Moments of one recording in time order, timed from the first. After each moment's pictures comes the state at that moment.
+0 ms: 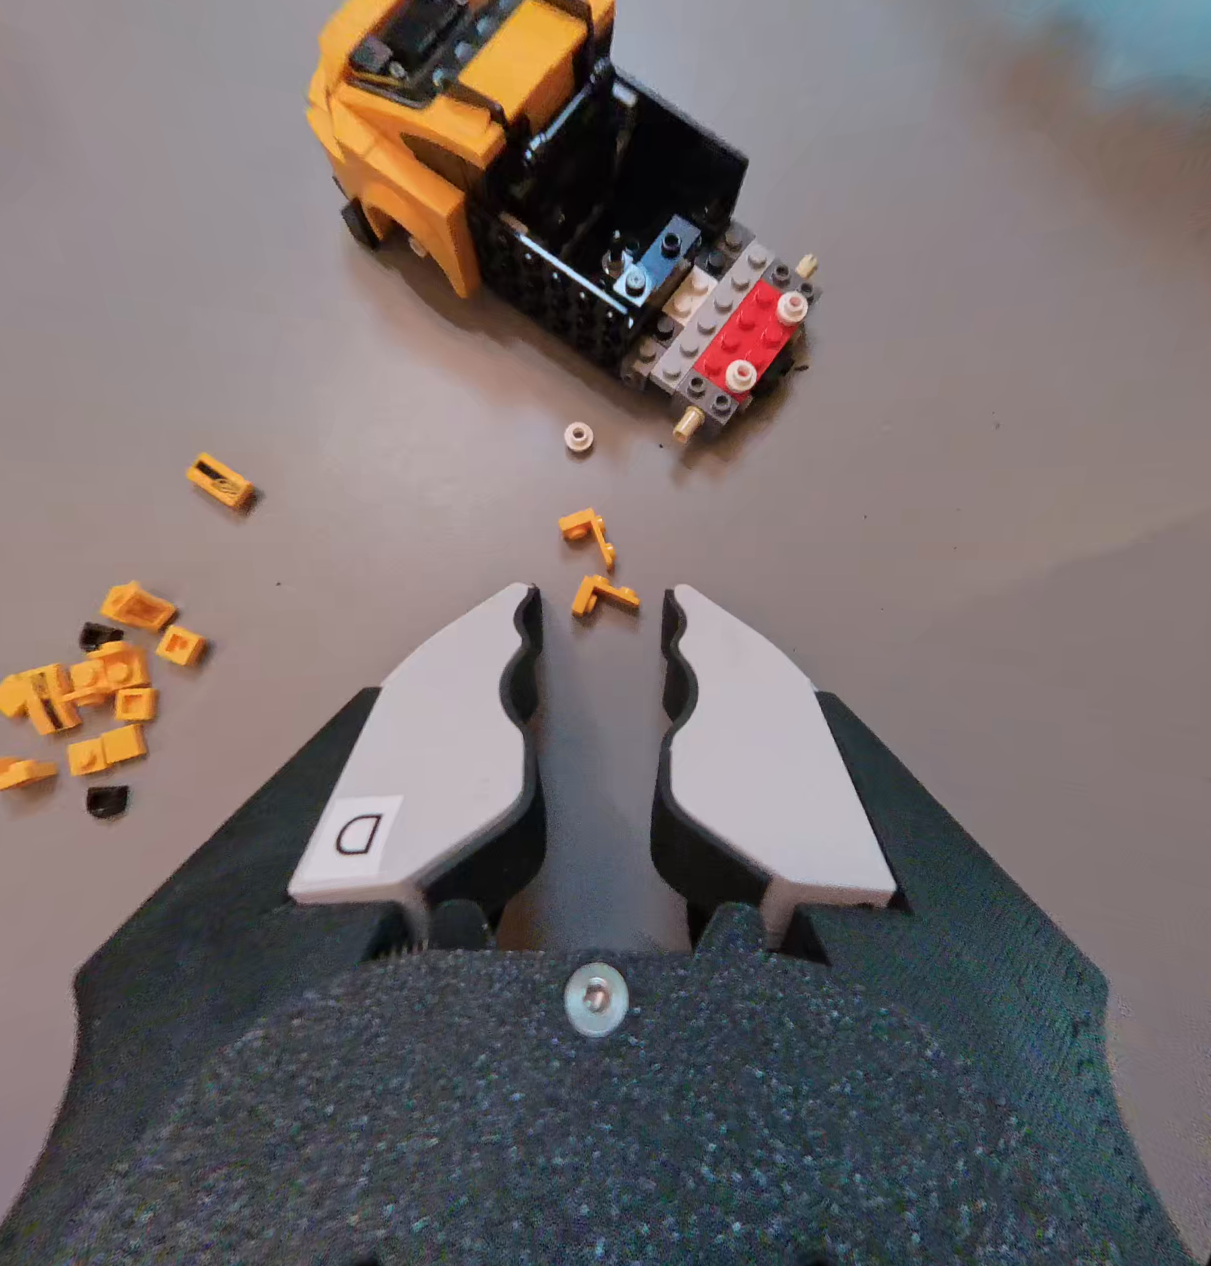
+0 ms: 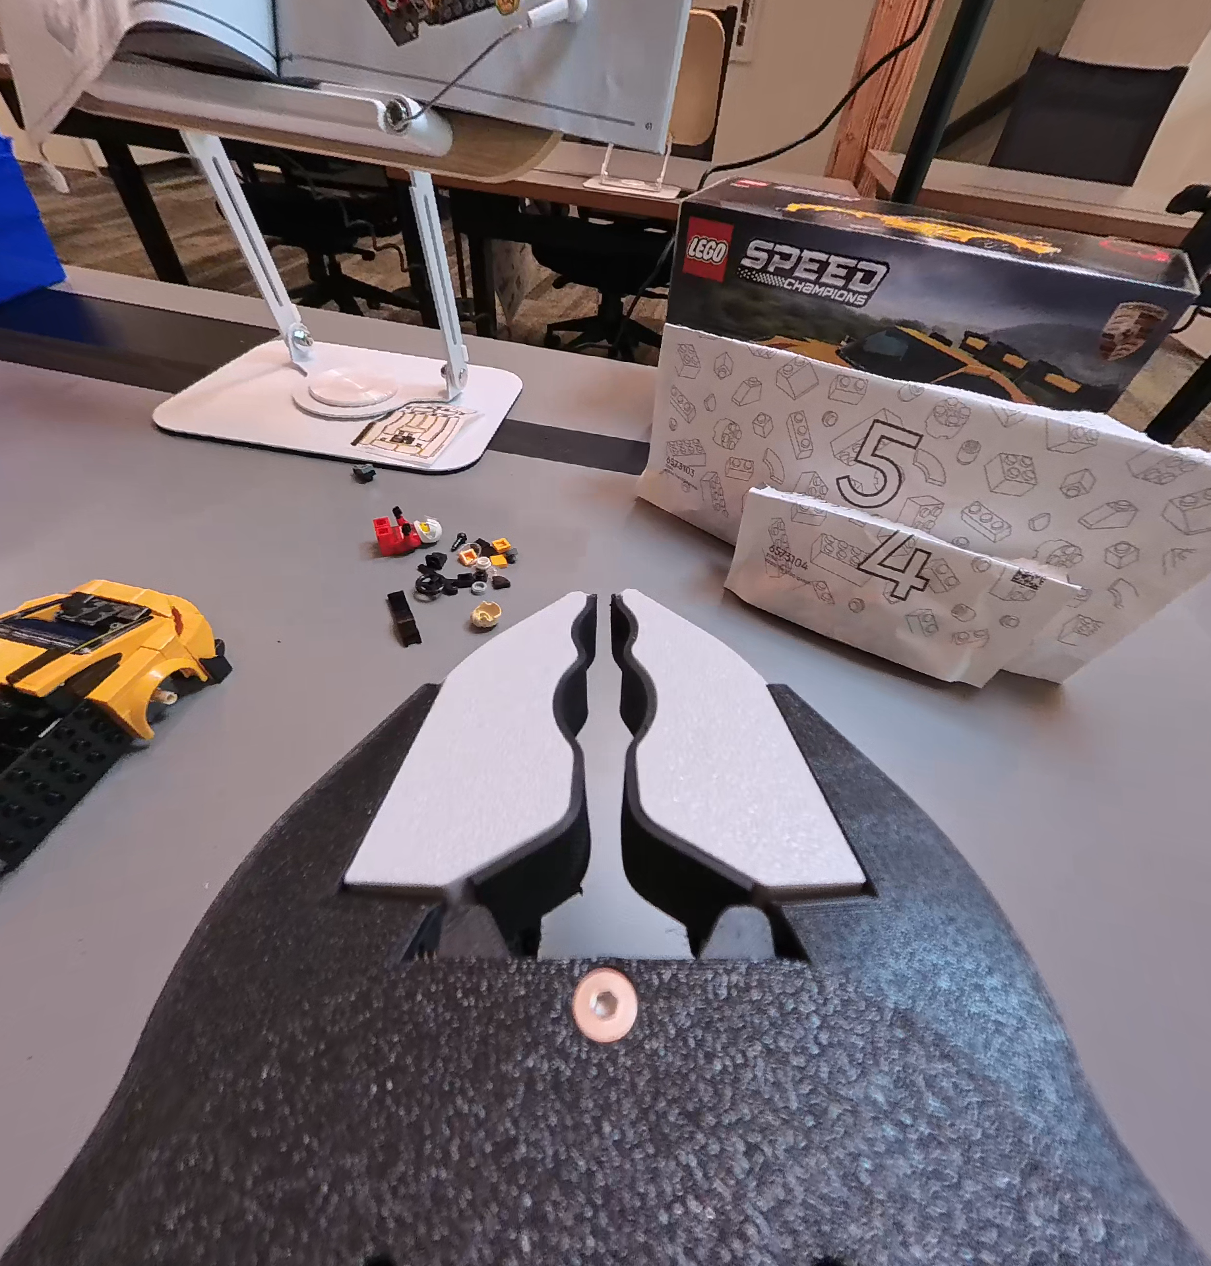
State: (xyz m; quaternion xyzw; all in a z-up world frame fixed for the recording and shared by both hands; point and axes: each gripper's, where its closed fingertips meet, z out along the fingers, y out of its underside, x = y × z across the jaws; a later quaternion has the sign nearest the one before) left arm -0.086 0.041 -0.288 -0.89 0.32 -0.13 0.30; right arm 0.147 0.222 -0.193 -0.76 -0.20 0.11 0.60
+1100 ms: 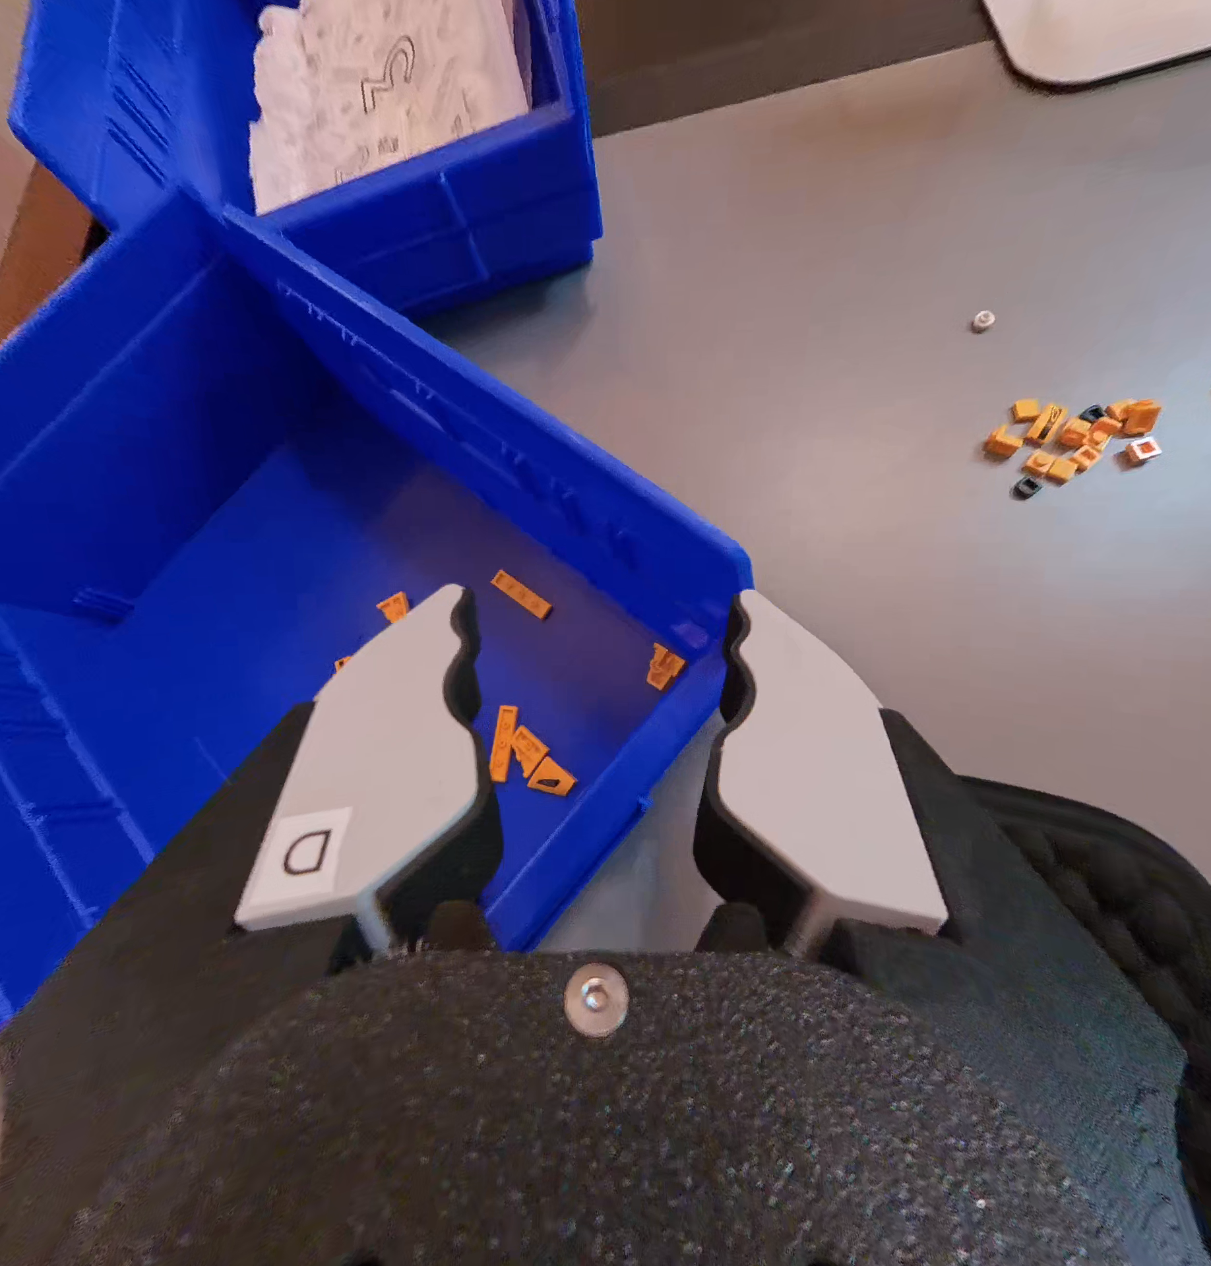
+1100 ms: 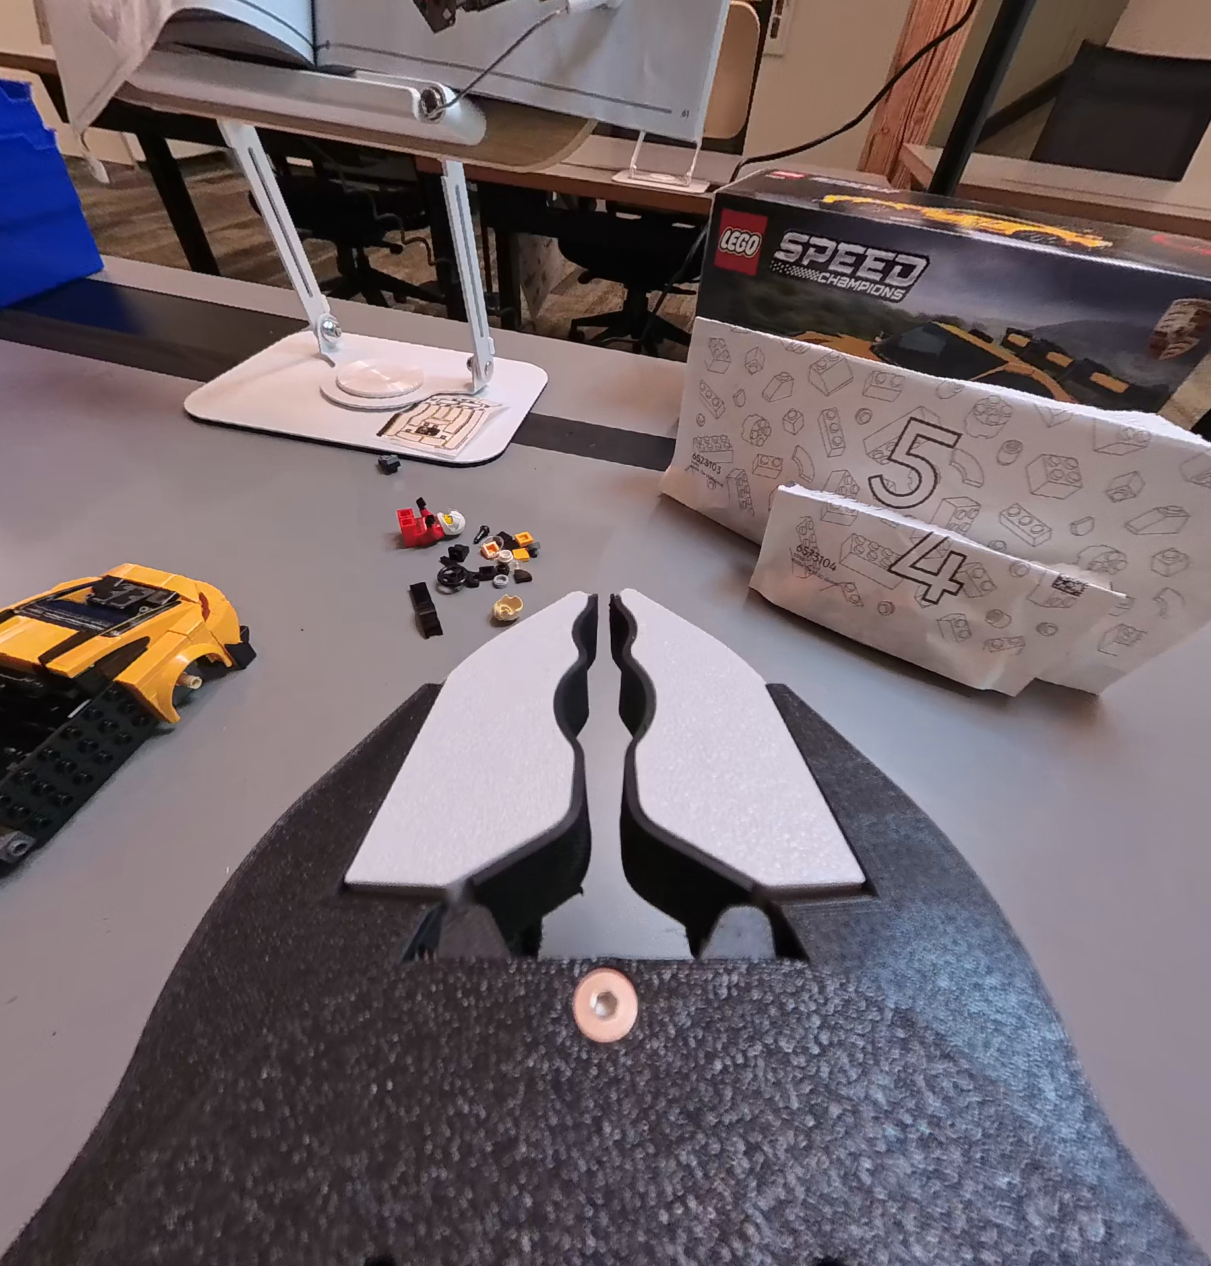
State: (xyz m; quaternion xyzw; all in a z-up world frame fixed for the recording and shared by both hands) left arm -0.360 -0.016 -0.199 -0.91 -0.06 0.13 0.40; right arm 0.140 0.219 -0.196 -0.76 -0.22 0.12 0.60
